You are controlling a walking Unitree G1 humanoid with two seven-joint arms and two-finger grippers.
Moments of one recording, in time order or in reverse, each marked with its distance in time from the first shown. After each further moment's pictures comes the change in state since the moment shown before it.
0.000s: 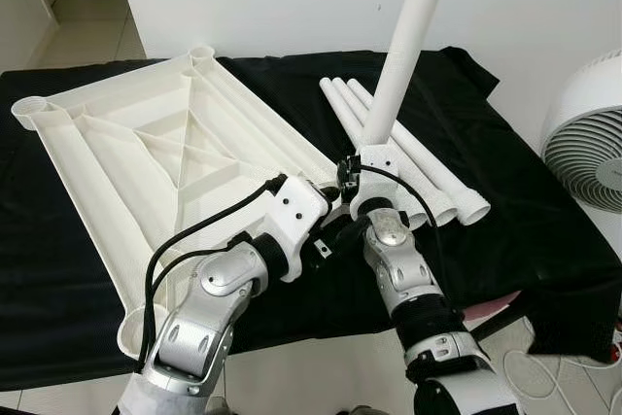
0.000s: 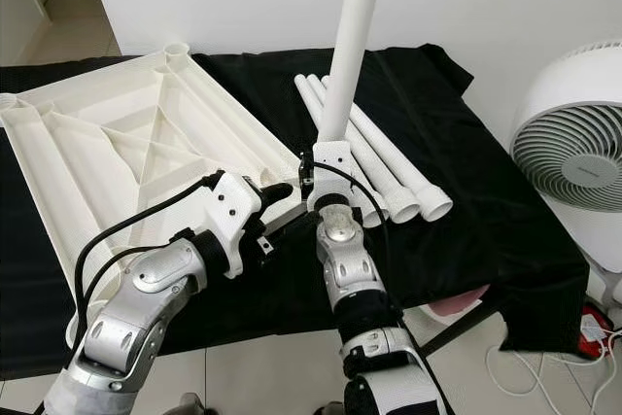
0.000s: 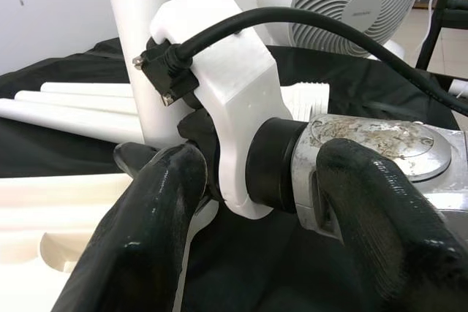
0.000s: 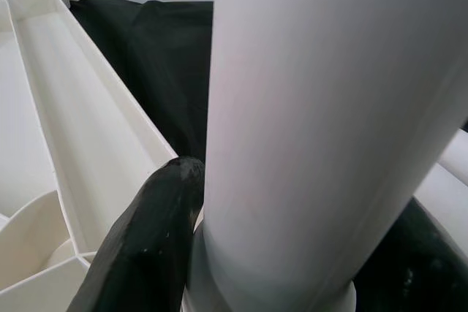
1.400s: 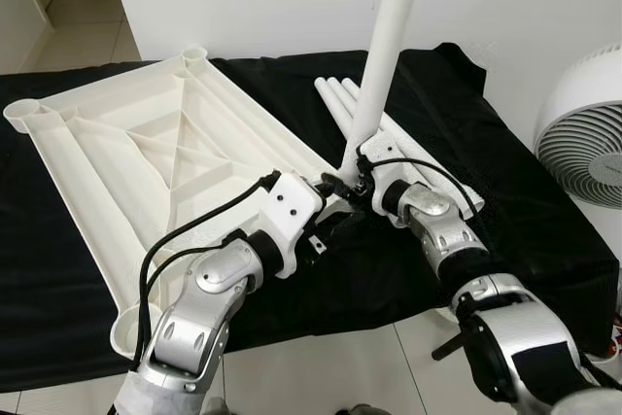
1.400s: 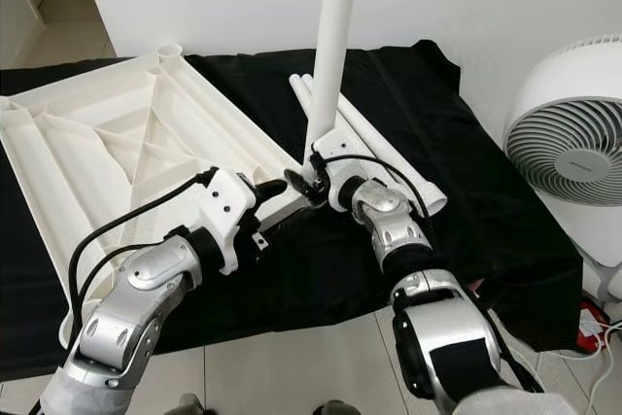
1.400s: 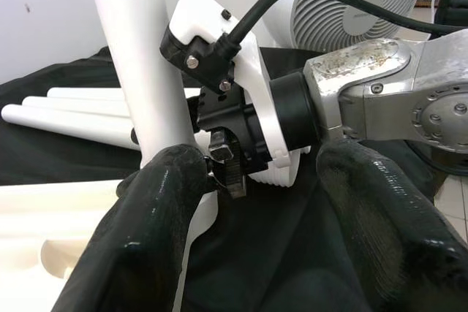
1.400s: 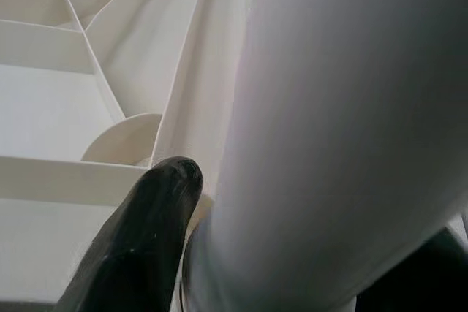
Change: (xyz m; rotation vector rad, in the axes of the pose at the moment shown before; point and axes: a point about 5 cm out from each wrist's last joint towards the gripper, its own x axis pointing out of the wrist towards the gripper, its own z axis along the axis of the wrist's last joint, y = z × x) left arm -0.002 0.006 0.001 0.013 0.001 0.020; right arm 0.028 -0.028 0.004 -0.214 0.034 0.665
